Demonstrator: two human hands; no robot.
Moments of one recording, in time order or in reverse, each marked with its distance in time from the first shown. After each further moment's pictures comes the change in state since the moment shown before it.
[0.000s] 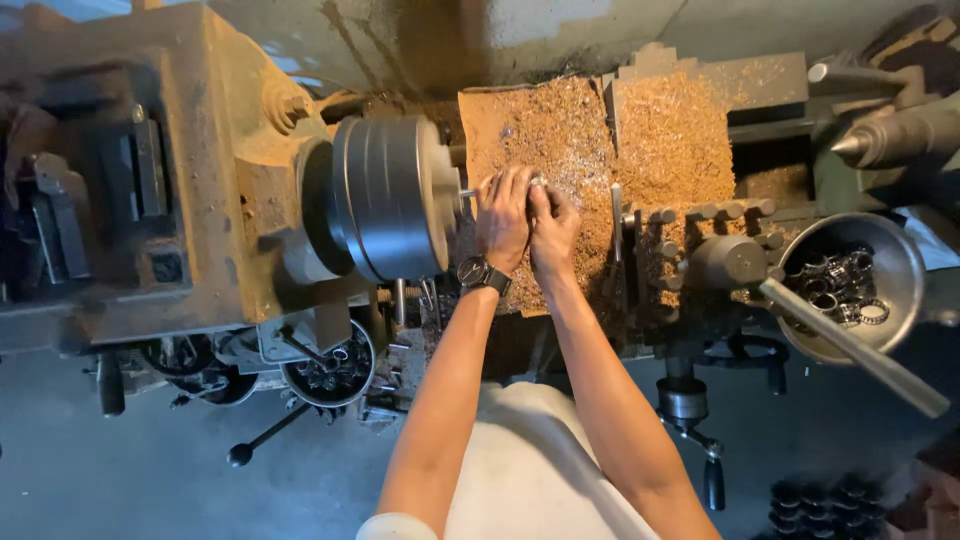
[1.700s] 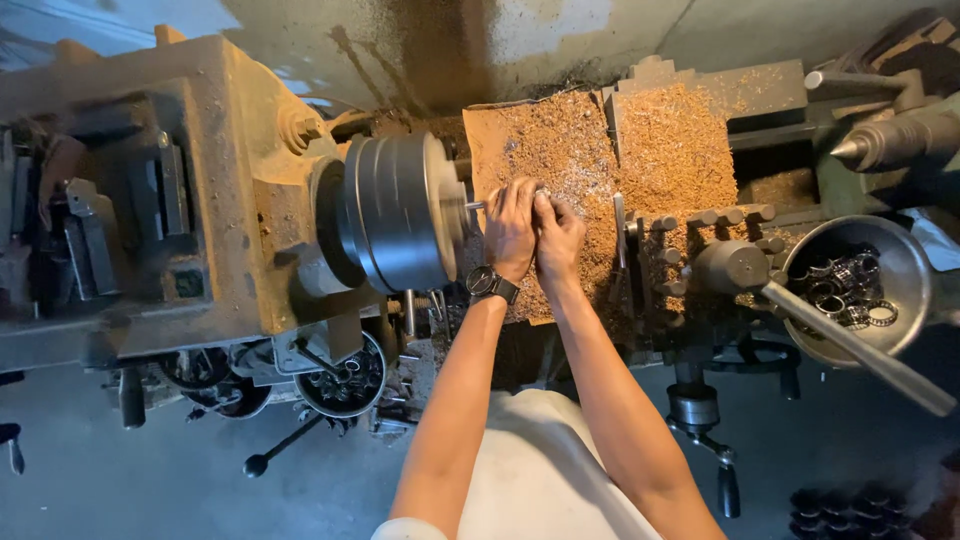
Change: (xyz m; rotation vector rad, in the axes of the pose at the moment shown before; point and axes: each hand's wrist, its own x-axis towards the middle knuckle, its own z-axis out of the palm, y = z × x) left_hand 0.002 0.008 -0.009 -0.043 -0.015 -0.004; right_hand -0.004 -0.008 0.004 0.202 -0.043 0.079
